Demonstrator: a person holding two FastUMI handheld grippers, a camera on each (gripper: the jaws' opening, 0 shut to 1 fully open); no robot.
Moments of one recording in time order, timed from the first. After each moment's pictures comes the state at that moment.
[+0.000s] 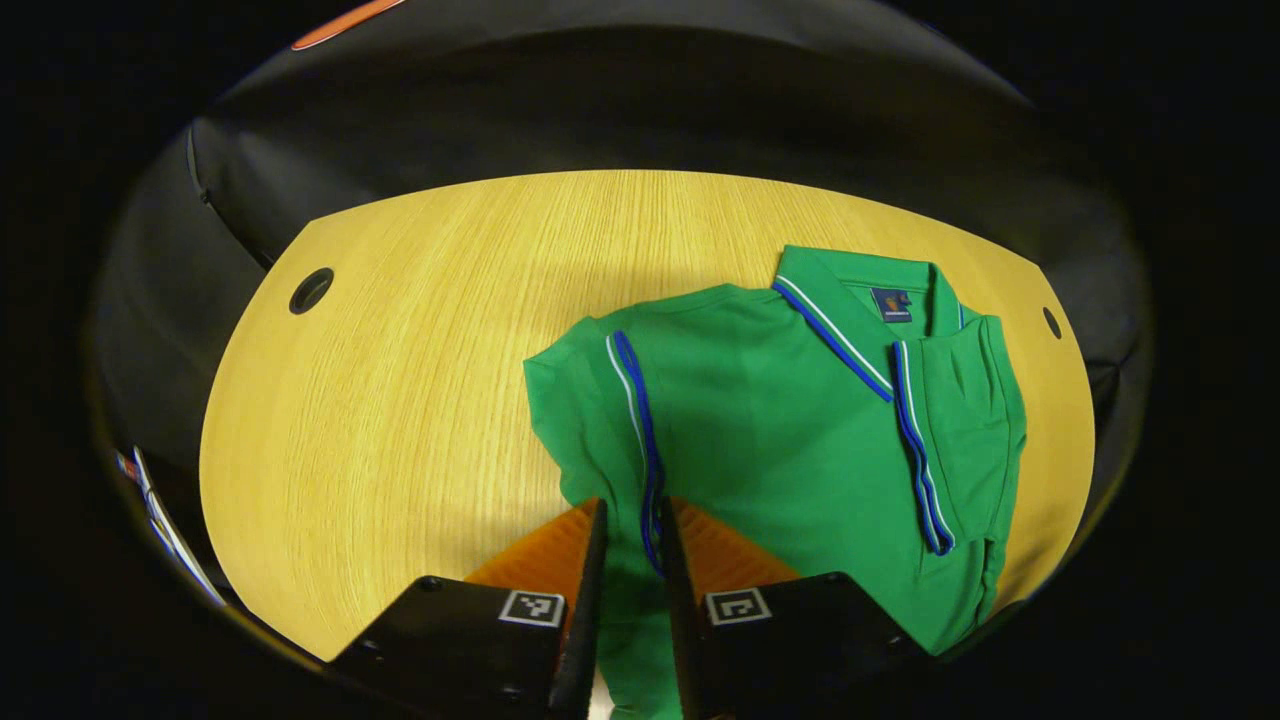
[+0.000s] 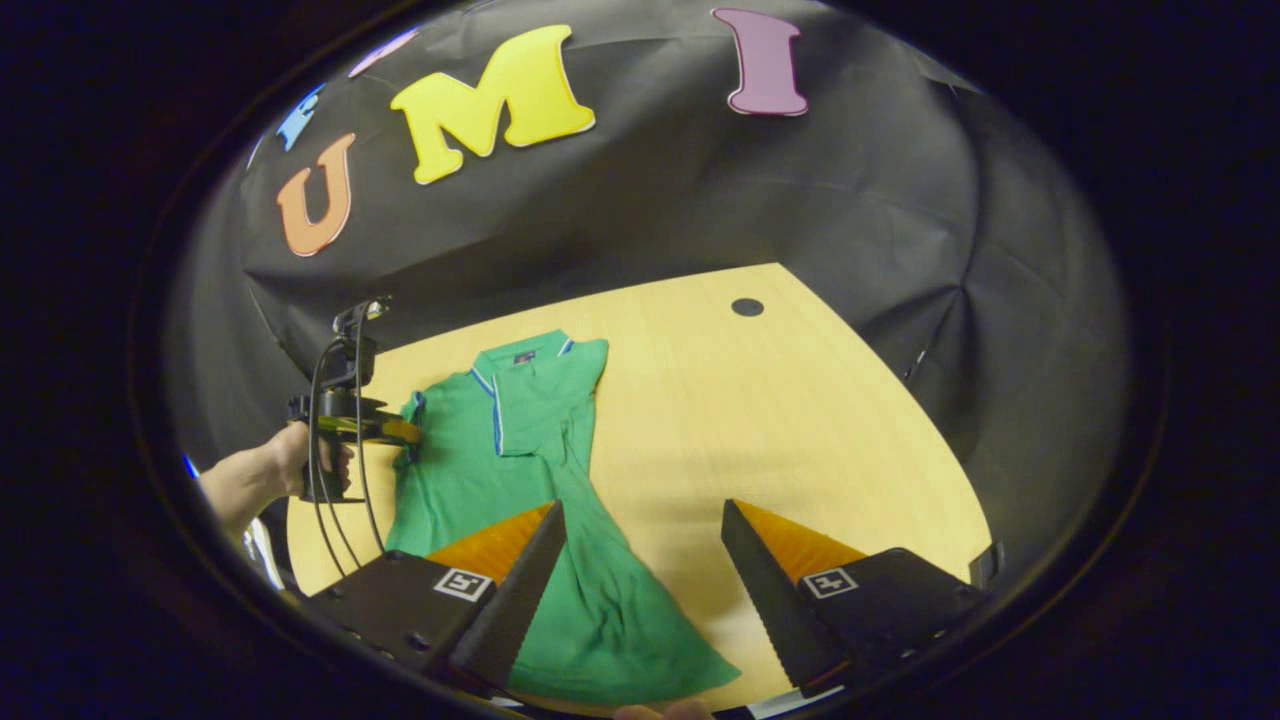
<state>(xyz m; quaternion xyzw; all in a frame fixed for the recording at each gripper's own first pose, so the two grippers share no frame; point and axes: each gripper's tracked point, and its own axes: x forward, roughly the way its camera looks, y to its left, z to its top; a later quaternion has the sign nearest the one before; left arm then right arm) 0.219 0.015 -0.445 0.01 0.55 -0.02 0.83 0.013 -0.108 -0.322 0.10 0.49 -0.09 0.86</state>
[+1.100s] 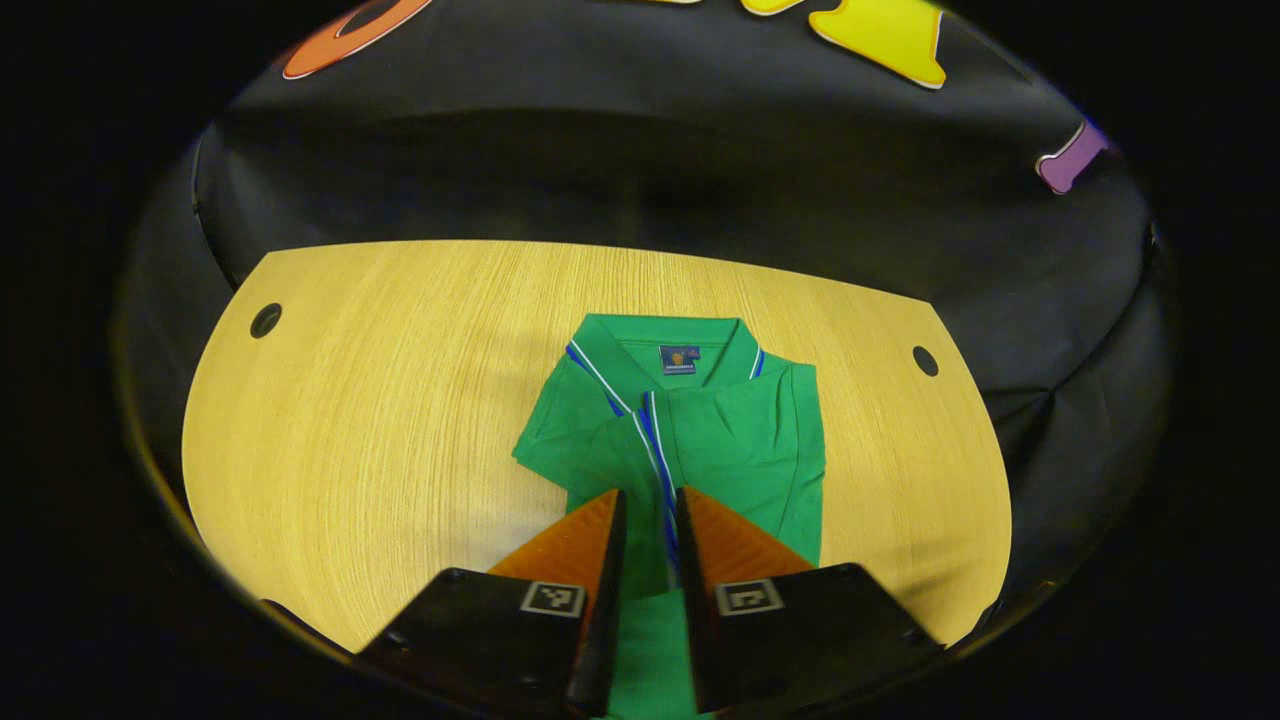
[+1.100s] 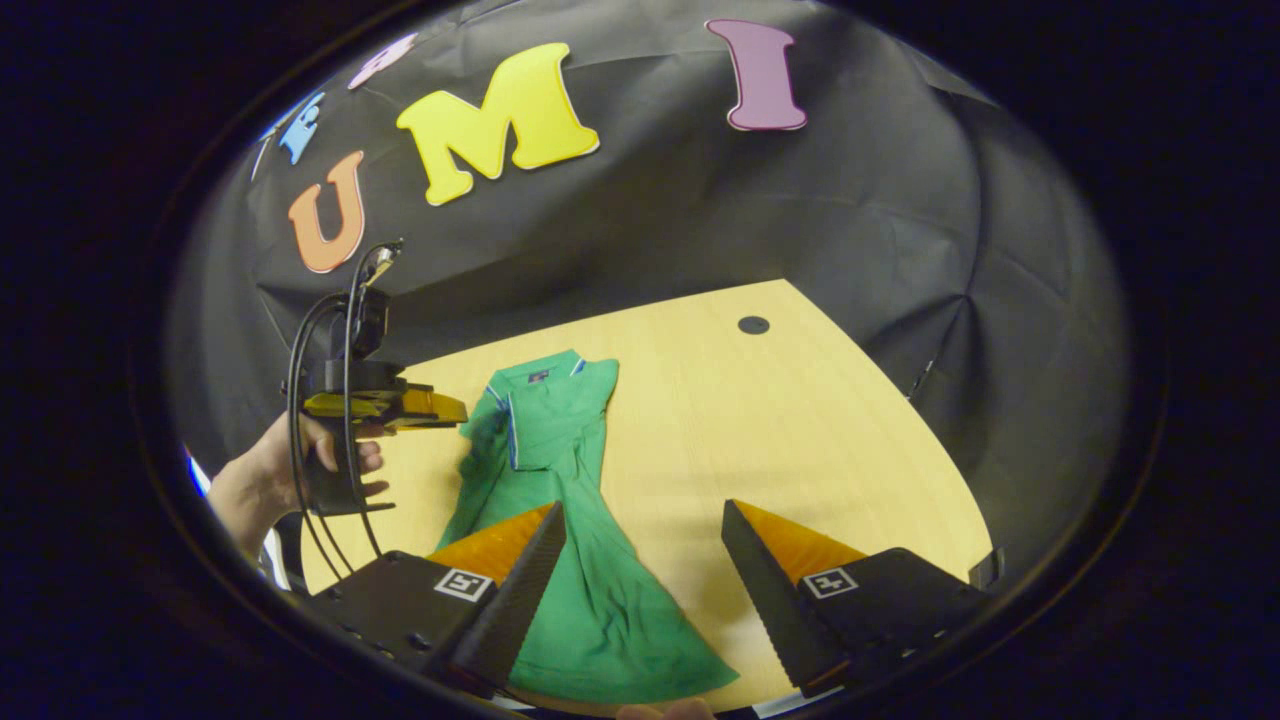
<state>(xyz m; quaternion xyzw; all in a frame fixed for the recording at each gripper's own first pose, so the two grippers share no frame) 0.211 -0.114 -0.341 -0.08 0.47 -0.10 0.87 0.017 -0.123 -0.294 0.11 0.46 -0.08 0.88</state>
